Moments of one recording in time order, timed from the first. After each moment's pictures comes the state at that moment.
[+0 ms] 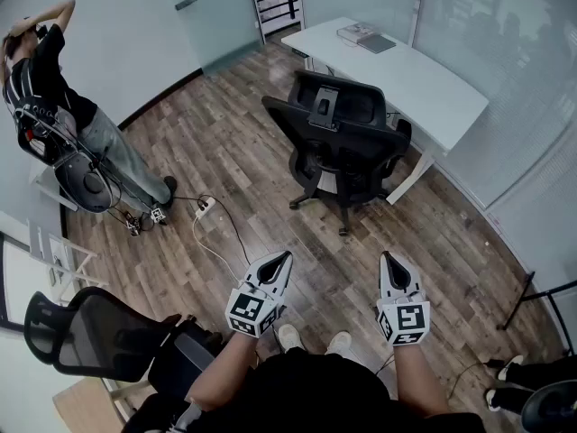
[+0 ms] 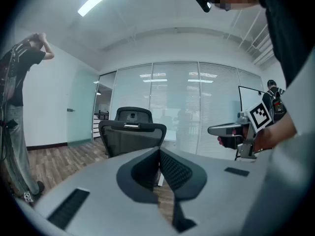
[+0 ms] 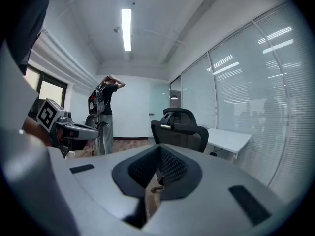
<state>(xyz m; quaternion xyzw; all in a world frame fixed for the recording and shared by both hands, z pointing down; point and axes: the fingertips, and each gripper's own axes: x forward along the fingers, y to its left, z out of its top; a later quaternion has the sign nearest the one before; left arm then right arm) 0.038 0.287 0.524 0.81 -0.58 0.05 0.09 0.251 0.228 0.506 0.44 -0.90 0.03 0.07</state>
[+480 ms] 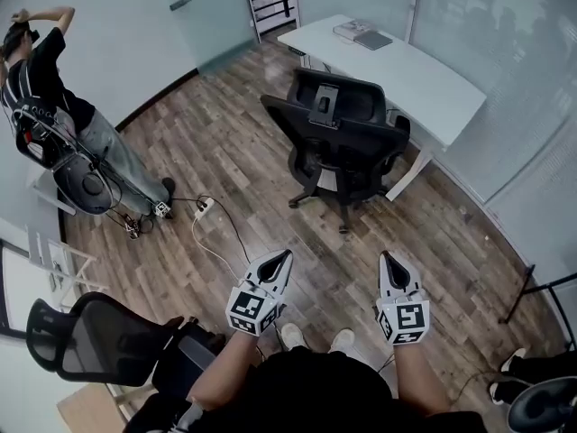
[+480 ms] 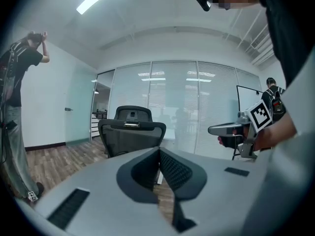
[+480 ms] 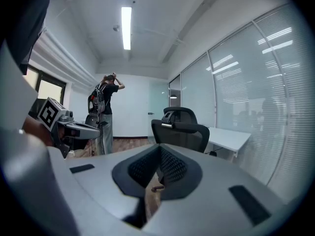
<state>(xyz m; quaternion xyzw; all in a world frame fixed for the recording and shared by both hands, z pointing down) 0.027 0.284 0.526 0.82 -0.57 0.06 0.09 0.238 0.232 0.509 0.44 -0.89 0.03 0.08</state>
